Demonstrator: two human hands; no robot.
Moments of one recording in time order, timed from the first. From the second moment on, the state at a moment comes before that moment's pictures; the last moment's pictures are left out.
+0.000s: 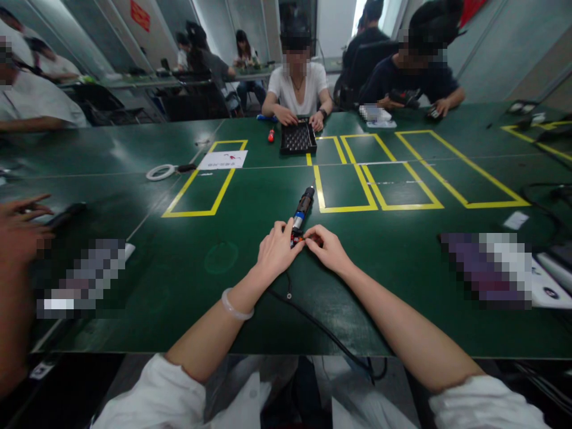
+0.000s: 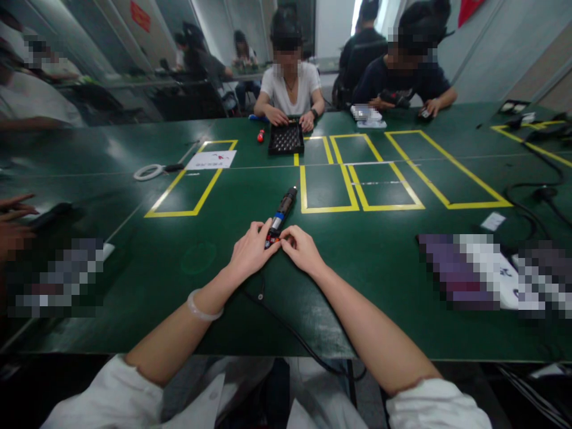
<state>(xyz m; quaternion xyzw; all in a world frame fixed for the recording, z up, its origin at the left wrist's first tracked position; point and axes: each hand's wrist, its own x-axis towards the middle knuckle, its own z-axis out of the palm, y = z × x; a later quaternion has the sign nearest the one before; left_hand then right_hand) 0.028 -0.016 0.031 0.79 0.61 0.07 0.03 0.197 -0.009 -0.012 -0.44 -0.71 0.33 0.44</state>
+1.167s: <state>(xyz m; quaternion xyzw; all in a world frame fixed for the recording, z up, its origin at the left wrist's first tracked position) -0.287 -0.073 0.051 0.58 0.80 -0.12 -0.06 0.201 -0.012 -0.009 -0.41 -0.76 0.32 0.39</state>
